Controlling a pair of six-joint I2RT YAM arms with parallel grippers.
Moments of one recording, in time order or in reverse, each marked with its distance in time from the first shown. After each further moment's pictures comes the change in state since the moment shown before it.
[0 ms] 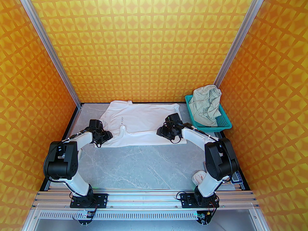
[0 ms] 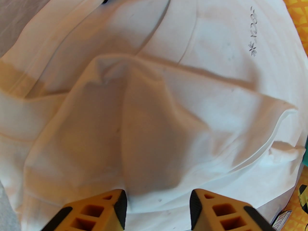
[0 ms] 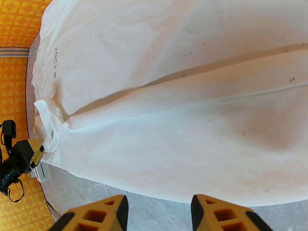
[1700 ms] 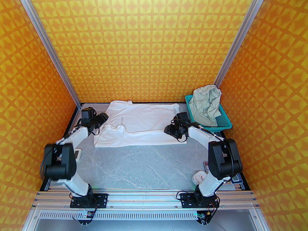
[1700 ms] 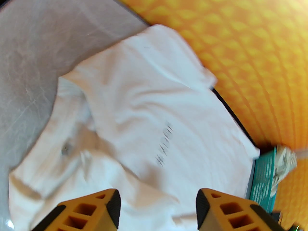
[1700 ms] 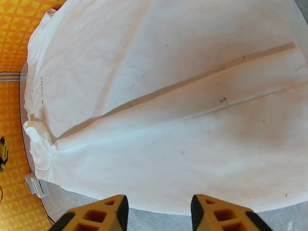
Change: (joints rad) left arm 0.015 -0.148 0.060 0.209 -0.019 -0.161; right arm -0.129 -0.013 -0.014 -0.011 0.011 -0.045
